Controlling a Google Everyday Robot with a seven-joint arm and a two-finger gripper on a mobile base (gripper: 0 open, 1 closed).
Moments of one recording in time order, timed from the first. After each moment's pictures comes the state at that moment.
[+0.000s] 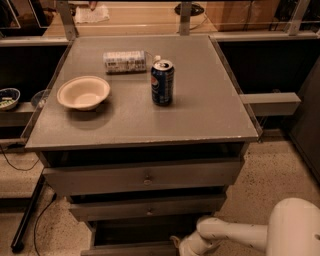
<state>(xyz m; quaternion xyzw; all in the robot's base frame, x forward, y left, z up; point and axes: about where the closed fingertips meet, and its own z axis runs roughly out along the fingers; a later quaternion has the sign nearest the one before) 0.359 -0.064 0.185 -0.67 0.66 0.32 0.11</state>
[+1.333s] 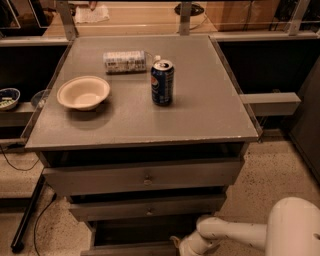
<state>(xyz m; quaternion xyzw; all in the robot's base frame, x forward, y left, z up) 0.359 -0.065 0.185 -0.67 0.66 0.32 0.11</state>
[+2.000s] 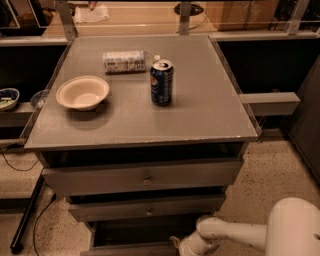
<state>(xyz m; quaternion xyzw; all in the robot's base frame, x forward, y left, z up) 0.355 -0.064 0.184 -0.68 0.65 0.32 0.11</state>
